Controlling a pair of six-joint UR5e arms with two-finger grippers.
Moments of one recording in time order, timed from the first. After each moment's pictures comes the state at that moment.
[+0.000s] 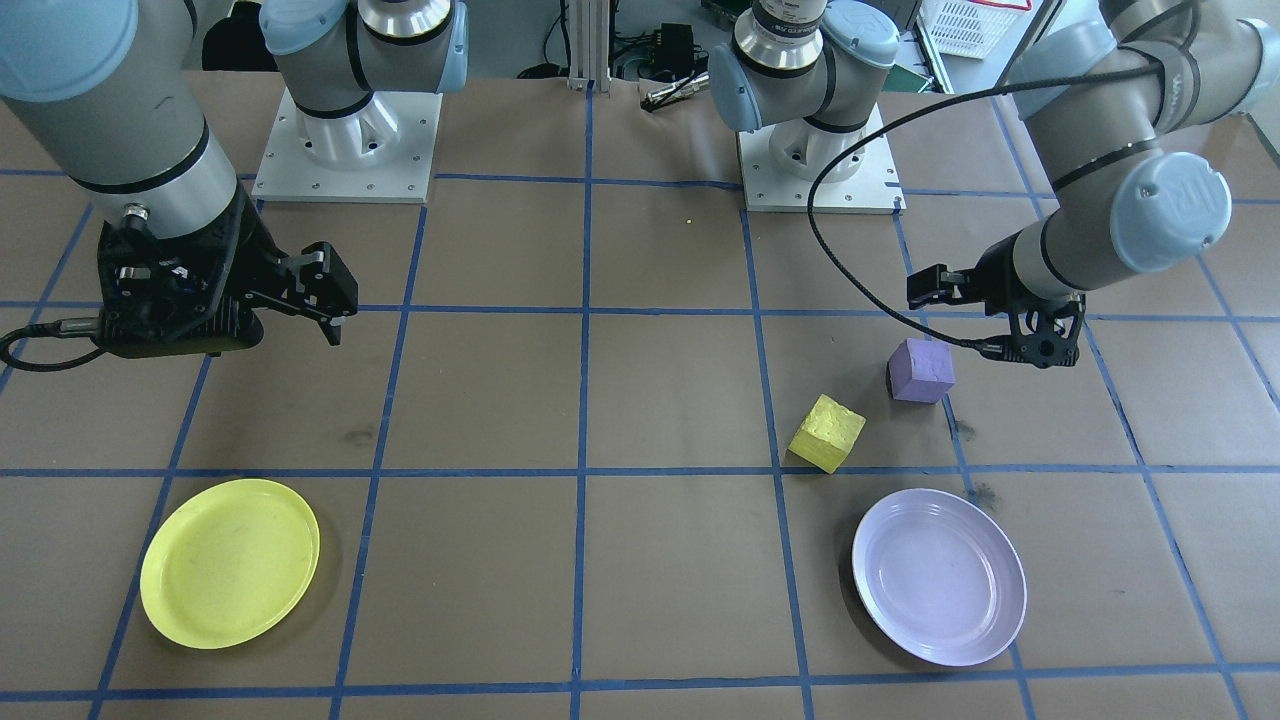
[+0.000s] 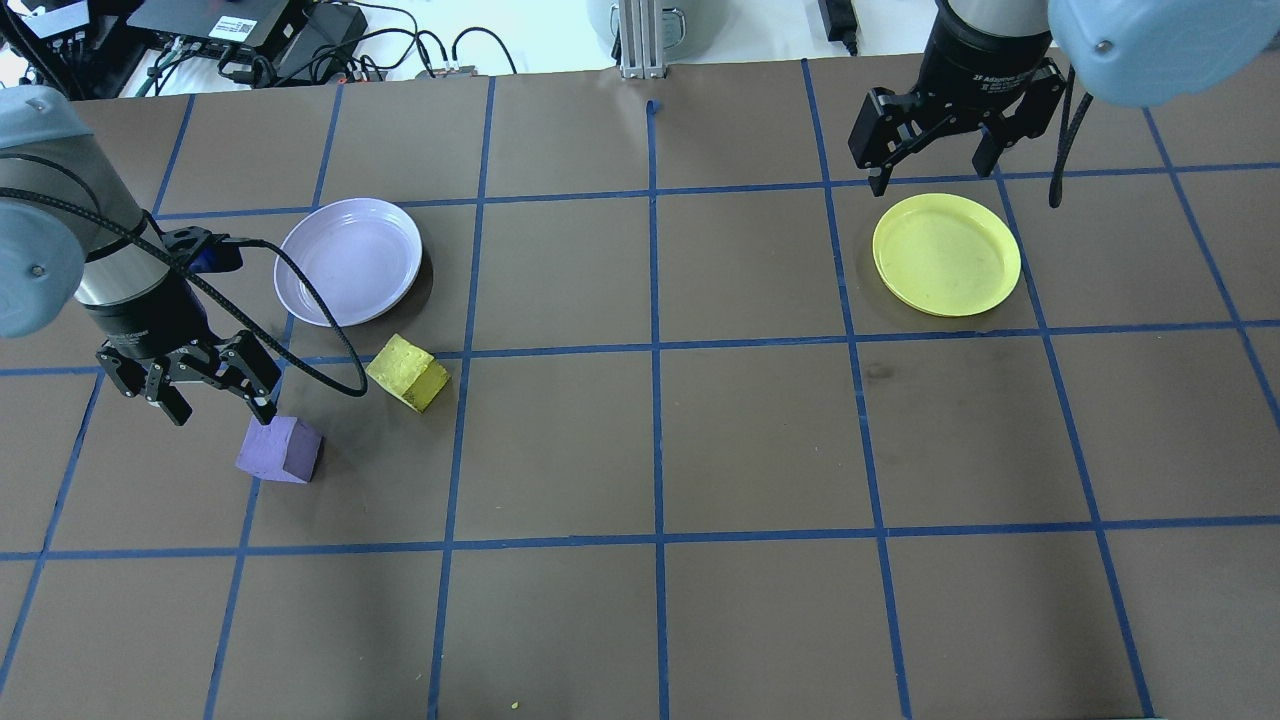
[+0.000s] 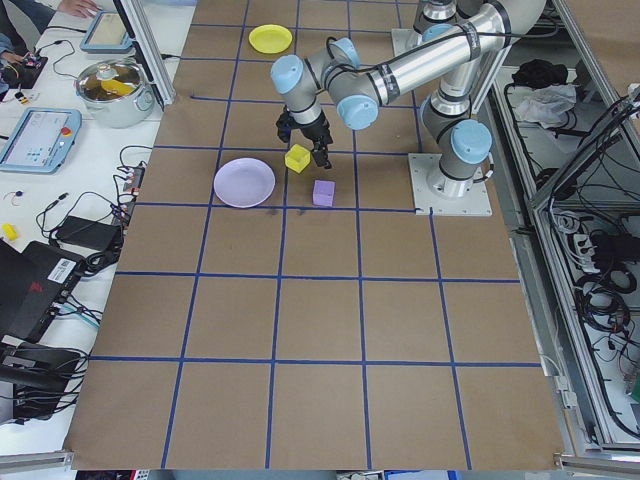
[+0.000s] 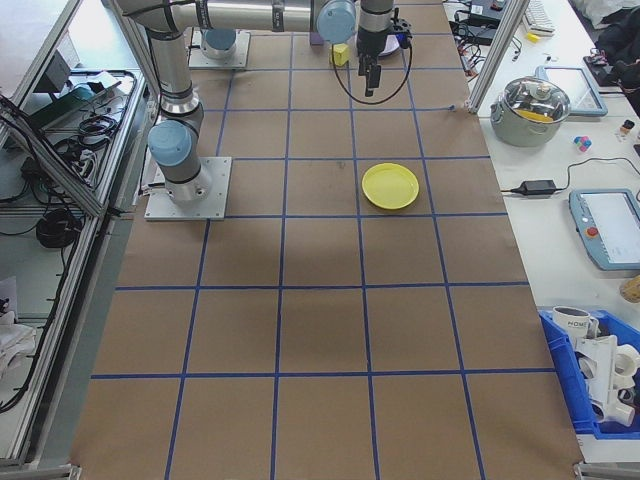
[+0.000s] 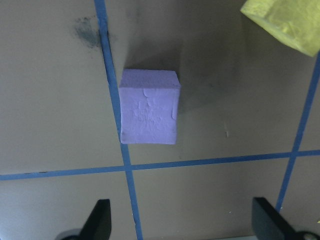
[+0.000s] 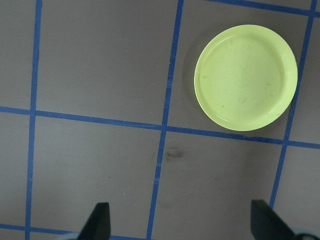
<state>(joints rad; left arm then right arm) -1.21 -1.67 -1.86 -1.55 1.68 0.39 1.57 -1.42 1.46 -1.61 -1.60 -0.13</state>
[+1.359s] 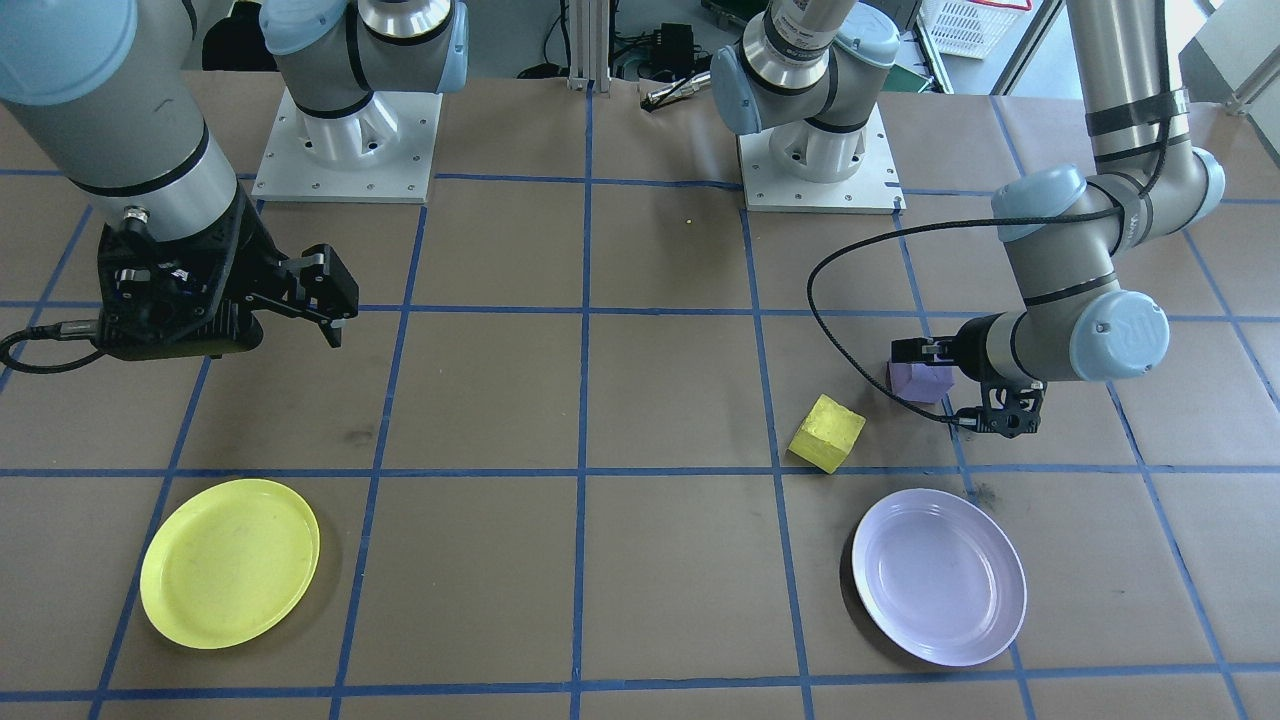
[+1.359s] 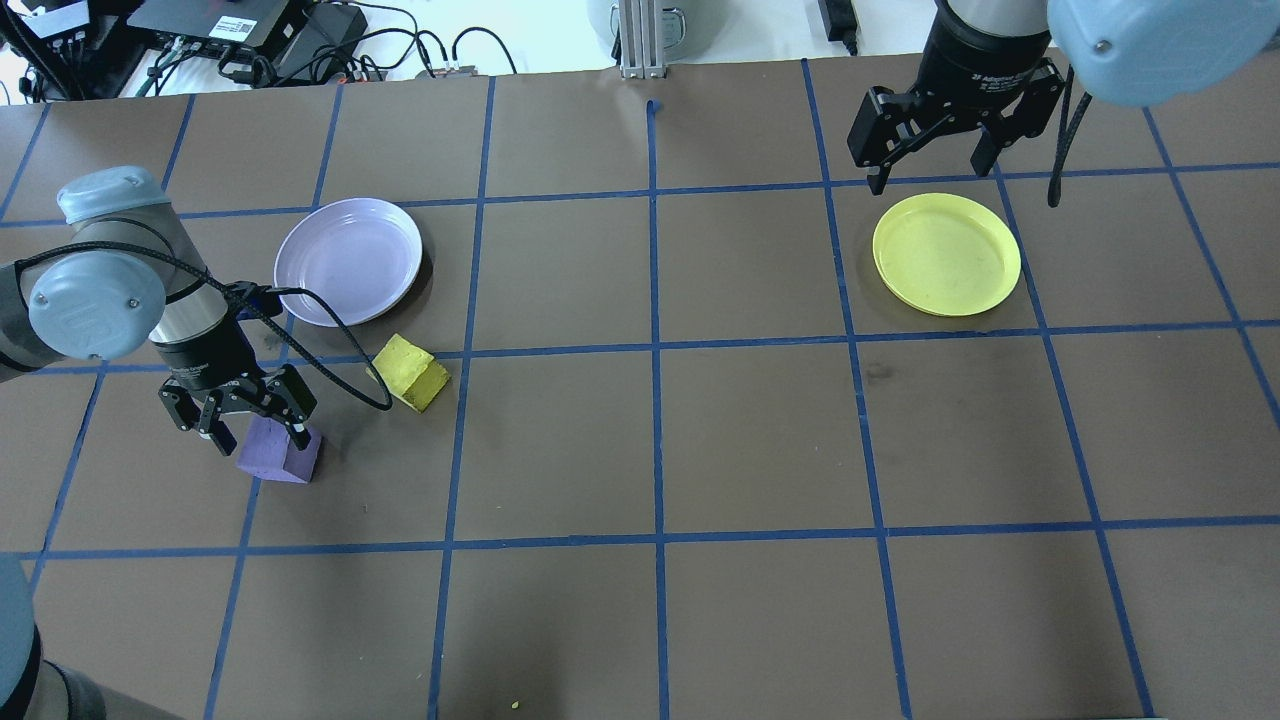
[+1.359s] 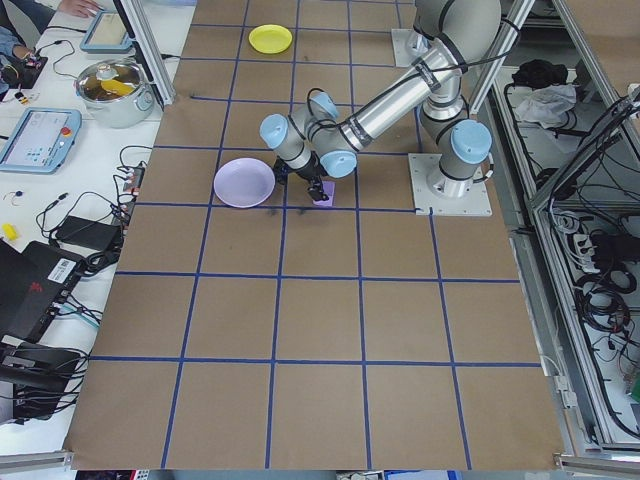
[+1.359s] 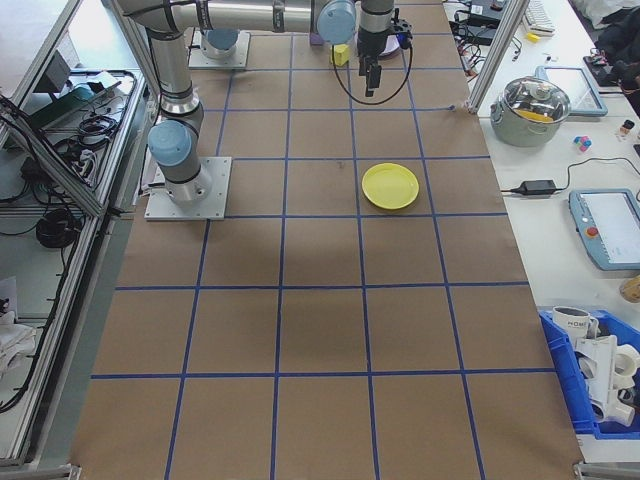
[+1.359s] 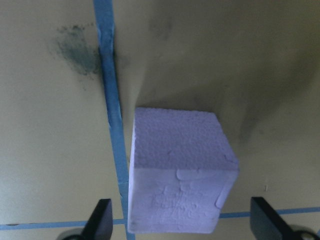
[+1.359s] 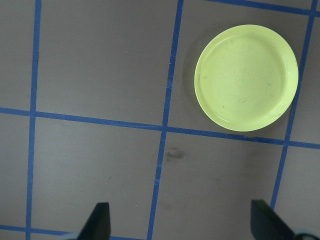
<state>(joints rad) -1.18 -1.88 -1.91 -1.39 1.69 0.35 1.57 -1.42 1.46 -1.61 -1.59 -0.13</state>
